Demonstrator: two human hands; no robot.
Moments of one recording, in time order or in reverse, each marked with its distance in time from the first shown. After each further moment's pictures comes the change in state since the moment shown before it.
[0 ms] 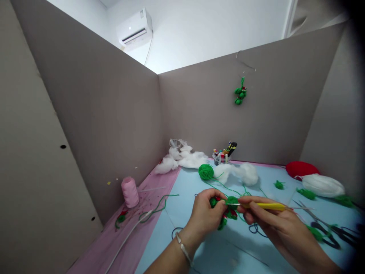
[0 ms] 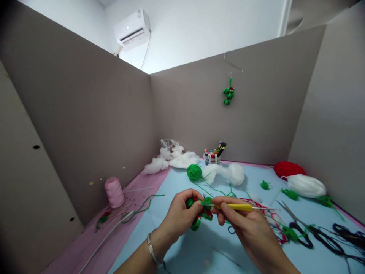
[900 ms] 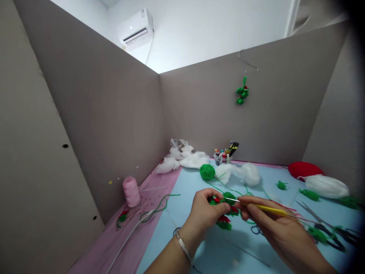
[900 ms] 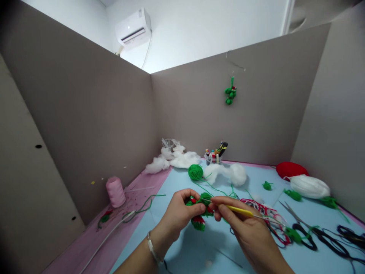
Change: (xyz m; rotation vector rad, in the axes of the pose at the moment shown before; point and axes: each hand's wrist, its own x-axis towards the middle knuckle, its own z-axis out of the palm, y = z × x) left_hand -0.004 0.011 -0.003 -0.257 0.028 -0.152; right_hand 0.000 0.007 0.009 -0.144 0.056 -0.150
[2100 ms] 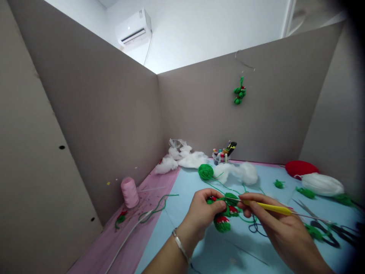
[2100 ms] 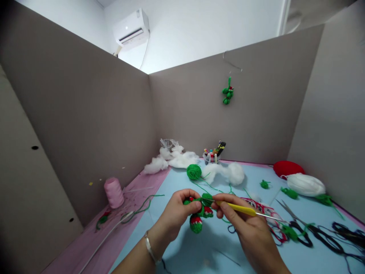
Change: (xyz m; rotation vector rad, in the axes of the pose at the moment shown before) left_hand 0.004 -0.003 -0.004 -0.018 -0.059 -0.002; right_hand 0.003 0.013 -0.014 -0.068 -0.006 -0.118
